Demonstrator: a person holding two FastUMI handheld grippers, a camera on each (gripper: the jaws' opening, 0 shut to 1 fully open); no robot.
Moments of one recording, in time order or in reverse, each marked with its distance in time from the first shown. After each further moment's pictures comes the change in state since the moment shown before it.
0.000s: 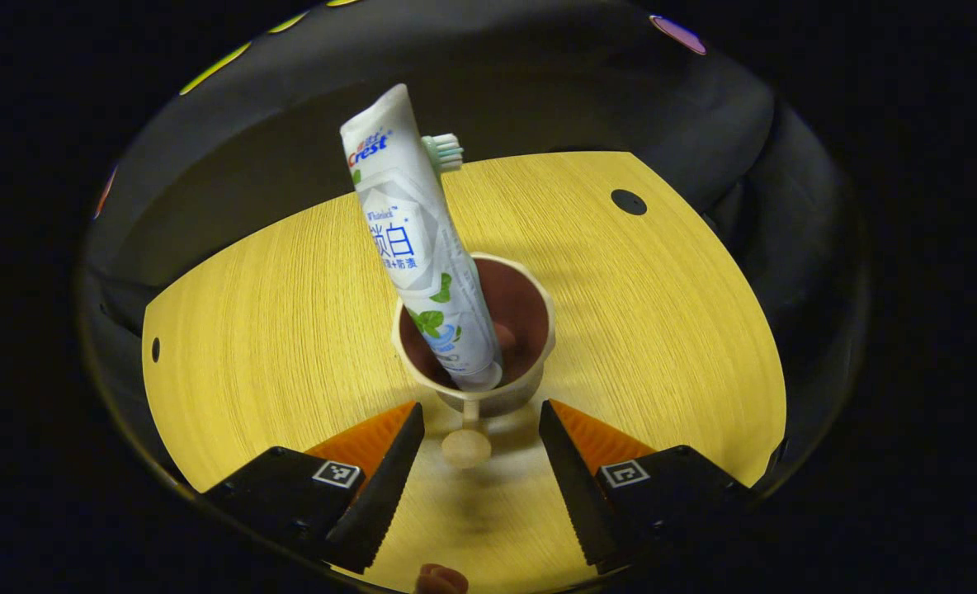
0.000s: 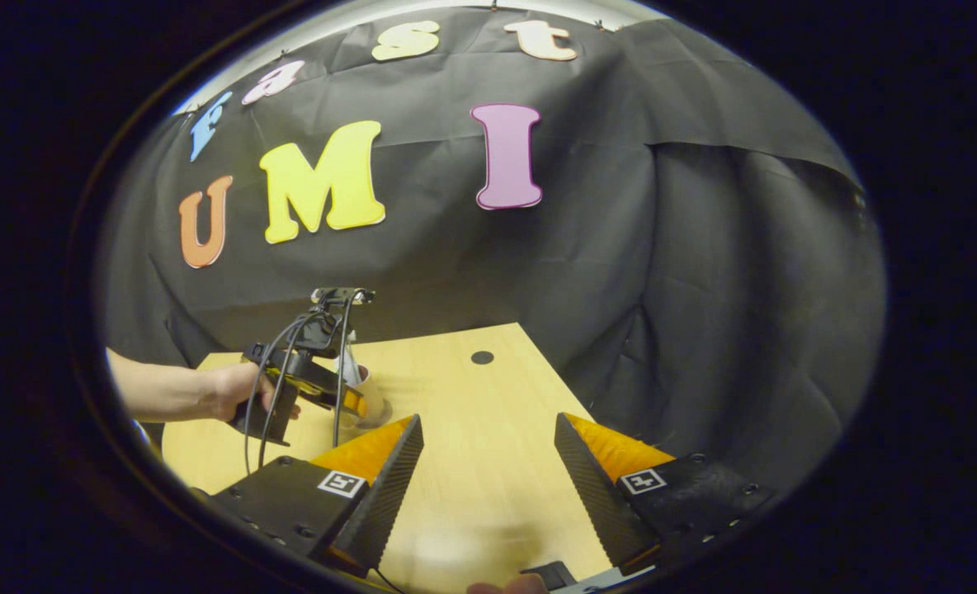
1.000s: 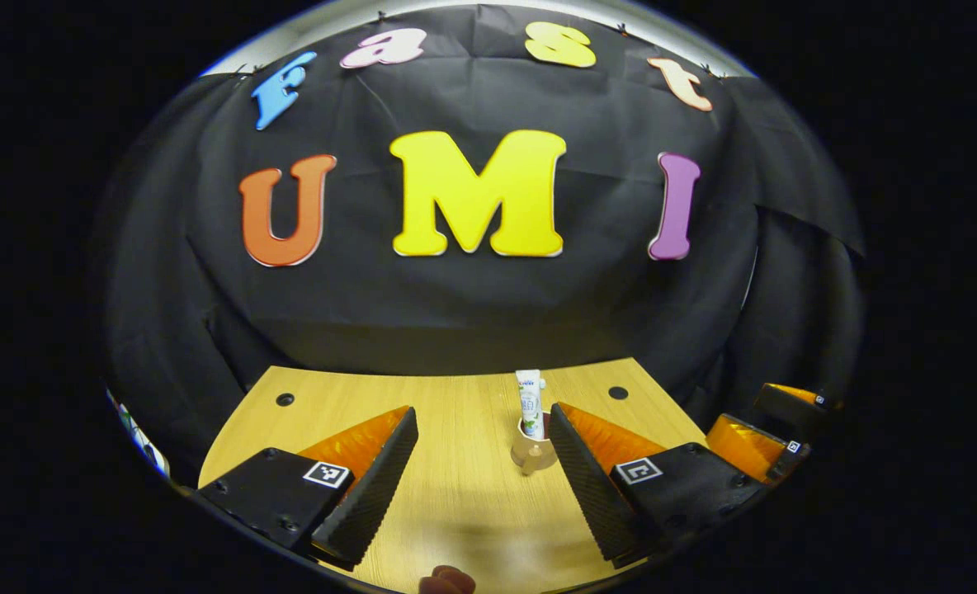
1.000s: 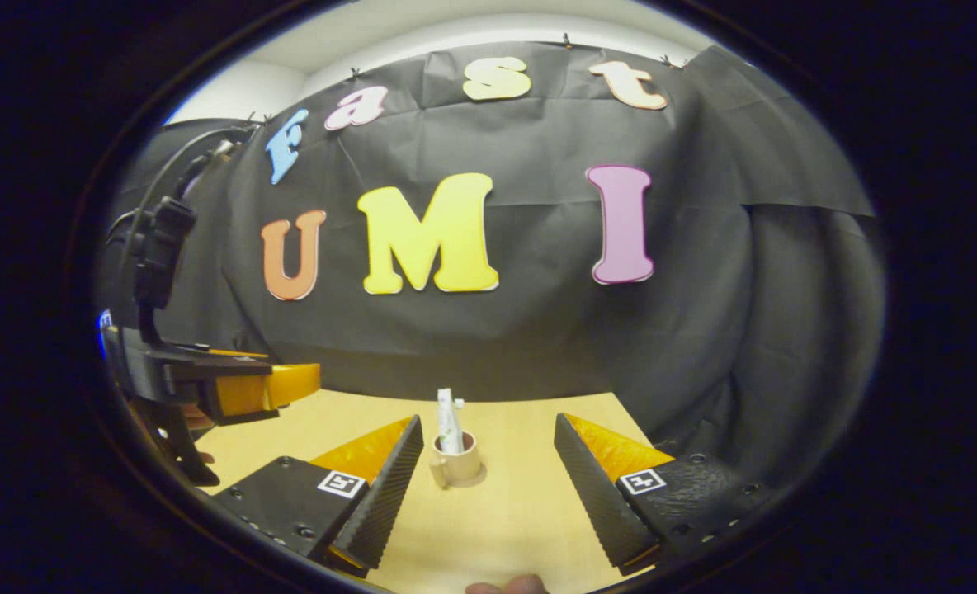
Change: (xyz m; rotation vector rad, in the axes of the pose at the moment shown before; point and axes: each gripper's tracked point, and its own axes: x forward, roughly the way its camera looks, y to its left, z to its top) left arm -0.369 0.082 0.009 -0.185 -0.781 0.222; right arm -0.011 0.145 0.079 -0.078 -0.211 0.325
